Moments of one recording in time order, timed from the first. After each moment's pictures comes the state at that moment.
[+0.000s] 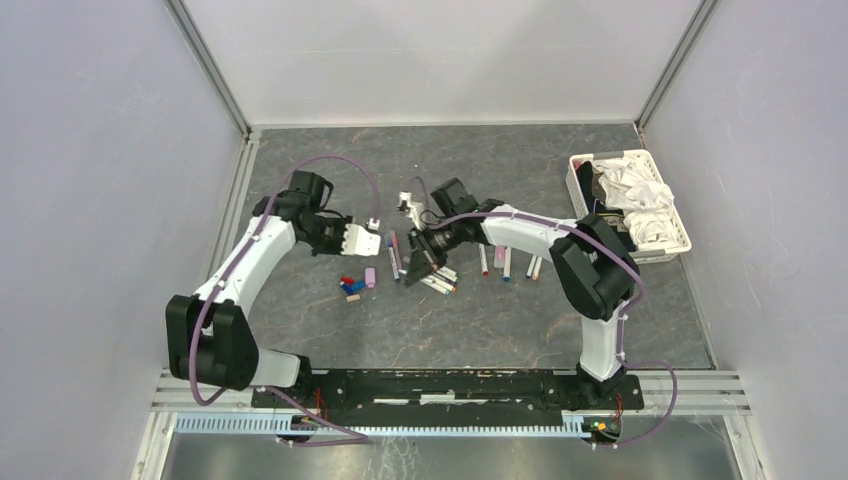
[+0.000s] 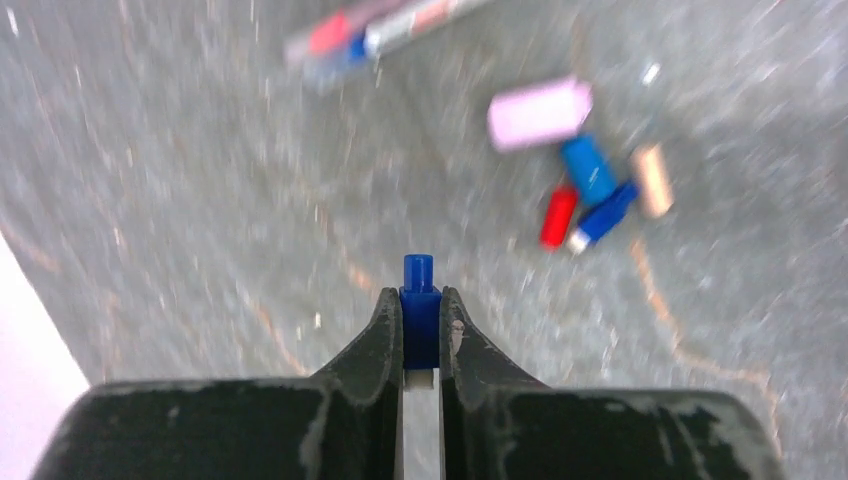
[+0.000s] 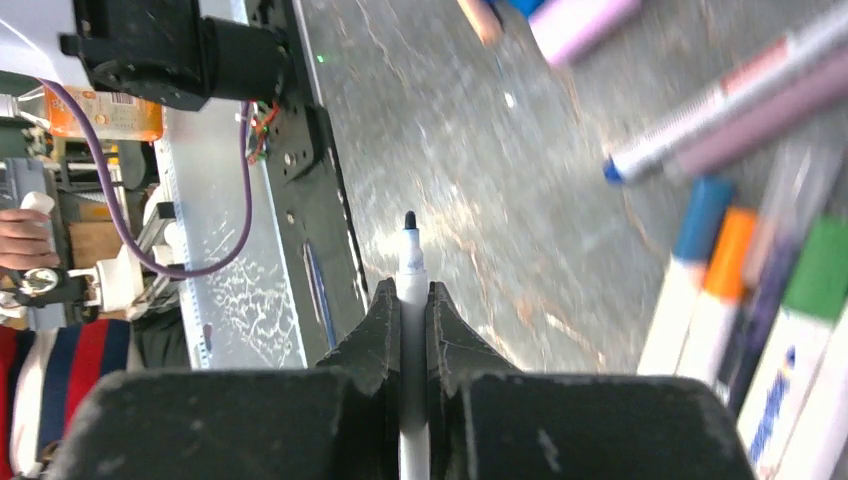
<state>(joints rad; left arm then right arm) -0.24 1.37 1.07 -0.93 0.46 1.56 0.73 1.96 1.36 -0.30 -0.91 0.14</state>
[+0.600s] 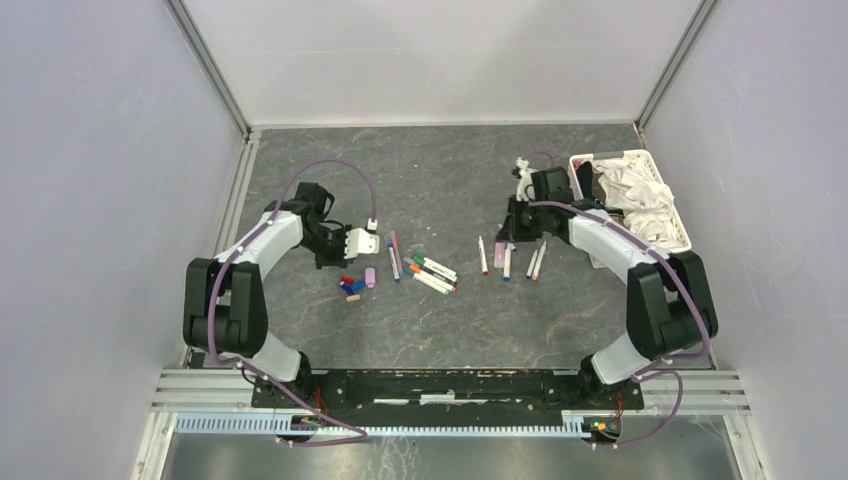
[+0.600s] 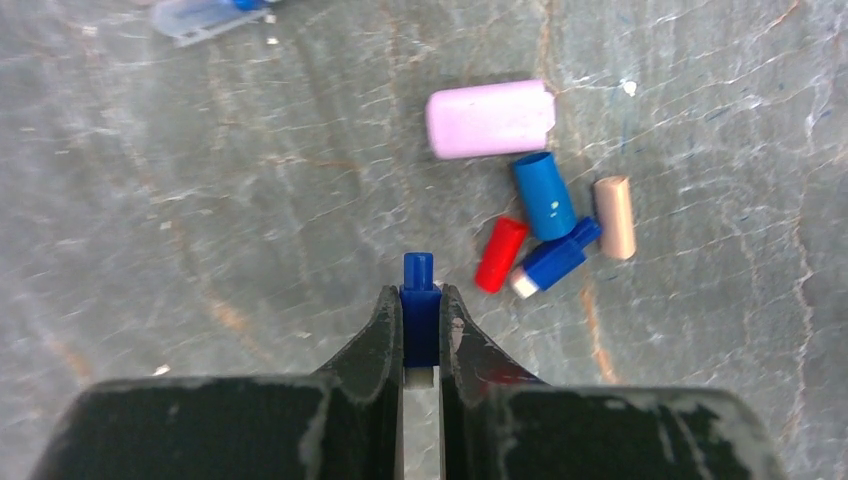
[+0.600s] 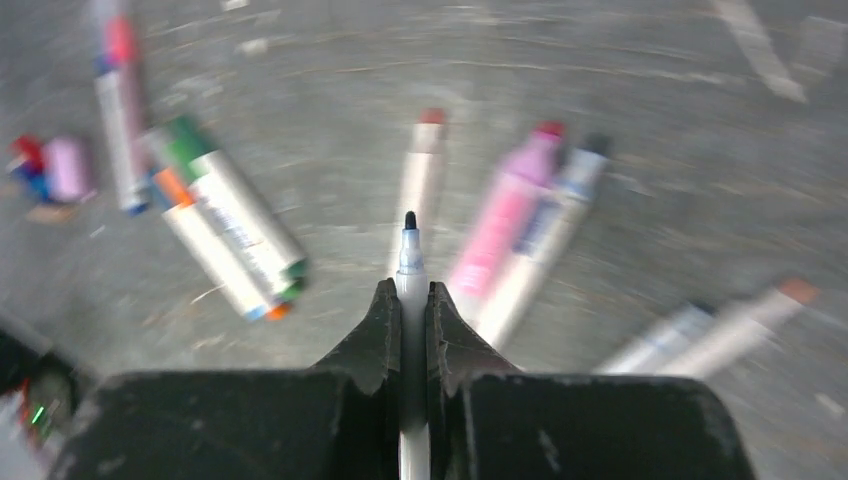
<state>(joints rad) -0.12 1.53 1.01 -0.84 0.46 1.48 0.35 1.59 1.03 -0.35 -0.40 0.24</state>
